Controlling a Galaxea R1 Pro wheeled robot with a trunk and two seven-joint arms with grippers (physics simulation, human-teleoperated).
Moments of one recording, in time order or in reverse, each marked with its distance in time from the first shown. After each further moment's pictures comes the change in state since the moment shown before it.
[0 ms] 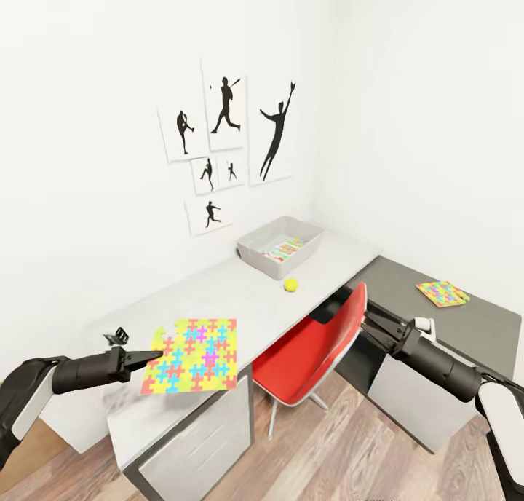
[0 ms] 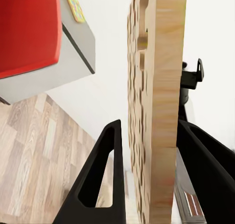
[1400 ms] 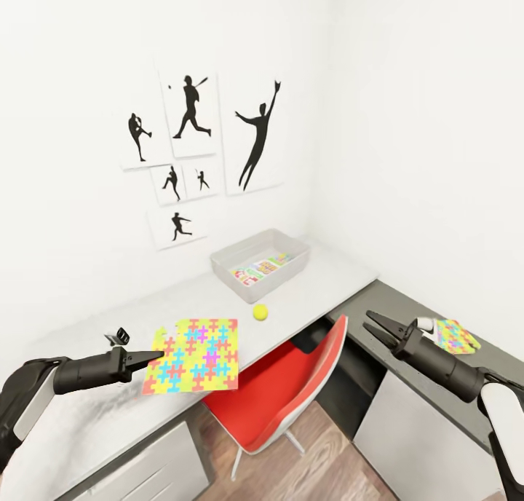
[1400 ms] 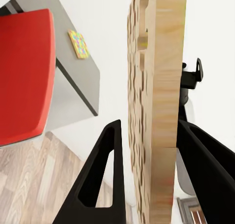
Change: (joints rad) left arm 0.002 -0.008 0.003 0.001 -0.002 -0.005 0.002; right arm 0.000 0.000 -0.013 0.000 0.004 -0.001 -0.008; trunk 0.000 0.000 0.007
